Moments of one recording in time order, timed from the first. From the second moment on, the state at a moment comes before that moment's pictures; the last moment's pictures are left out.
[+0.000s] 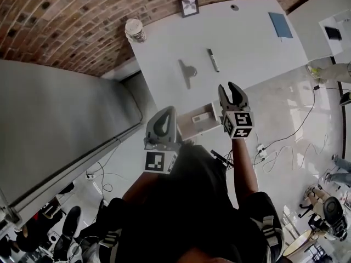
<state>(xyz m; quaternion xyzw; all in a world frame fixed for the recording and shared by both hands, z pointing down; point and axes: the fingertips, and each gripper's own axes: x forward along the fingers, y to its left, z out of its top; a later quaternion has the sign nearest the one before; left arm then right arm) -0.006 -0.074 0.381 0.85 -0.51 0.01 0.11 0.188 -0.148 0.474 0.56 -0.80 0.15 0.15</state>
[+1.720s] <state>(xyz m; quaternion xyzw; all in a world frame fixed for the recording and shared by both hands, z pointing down) -0.019 -0.187 0.450 0.84 -0.51 0.05 0.18 0.242 -0.252 0.772 0.54 -0.69 0.31 0.36</state>
